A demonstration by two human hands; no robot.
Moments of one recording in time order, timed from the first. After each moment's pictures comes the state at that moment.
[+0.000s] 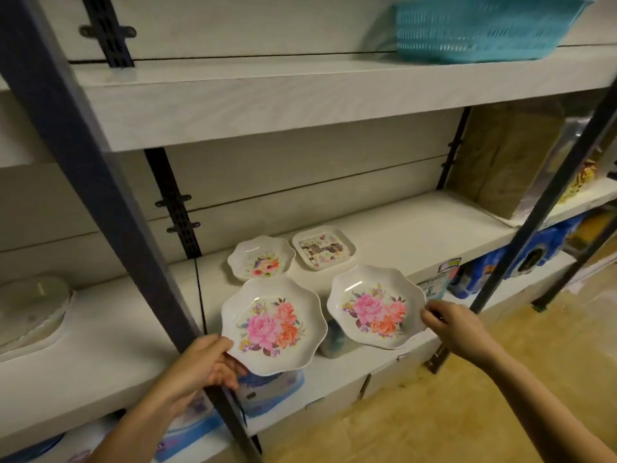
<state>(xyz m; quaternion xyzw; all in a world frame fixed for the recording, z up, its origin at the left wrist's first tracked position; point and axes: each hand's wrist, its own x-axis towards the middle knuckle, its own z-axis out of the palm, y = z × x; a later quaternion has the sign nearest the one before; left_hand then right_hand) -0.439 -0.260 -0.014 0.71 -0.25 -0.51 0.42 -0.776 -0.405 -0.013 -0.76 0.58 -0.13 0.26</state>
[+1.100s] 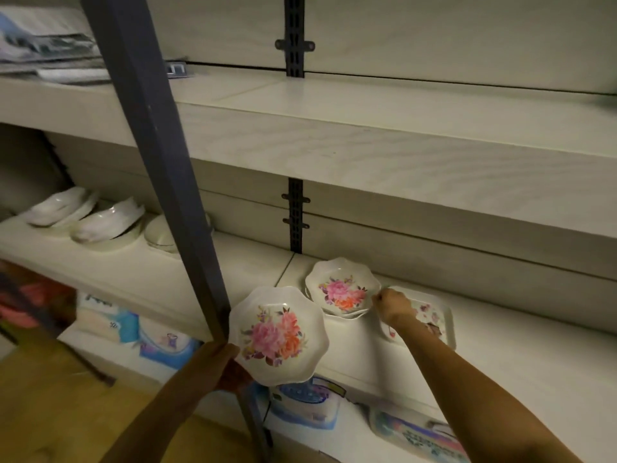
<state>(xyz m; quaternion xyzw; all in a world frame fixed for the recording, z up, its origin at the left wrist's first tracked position) -0.493 -0.283 -0.009 0.77 0.04 -0.32 0.54 -0.525 -0.607 -0.056 -0.89 0.38 0.05 0.25</state>
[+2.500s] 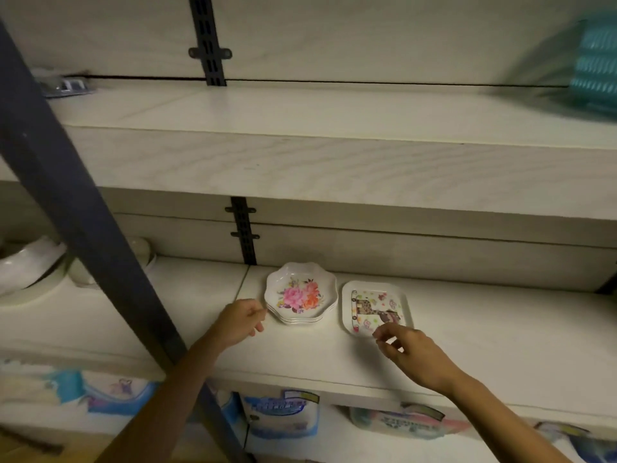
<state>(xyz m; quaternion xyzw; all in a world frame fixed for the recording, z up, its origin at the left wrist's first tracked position) -0.419 -0.405 -0.030 0.86 -0.28 -0.27 0.33 -0.666 -0.591 -0.019 -0.92 0.29 0.02 0.27</state>
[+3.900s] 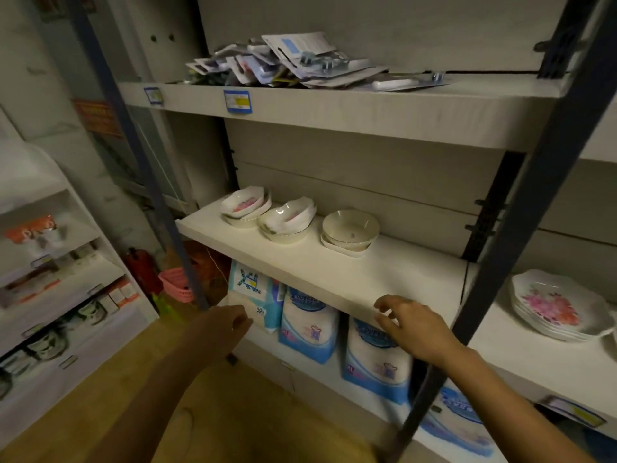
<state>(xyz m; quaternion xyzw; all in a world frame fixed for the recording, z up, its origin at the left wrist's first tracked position) -0.349 0.070 0.016 0.97 -0.18 -0.07 0.15 -0.433 -0.237 0.003 -0.98 0.02 -0.02 0.20</state>
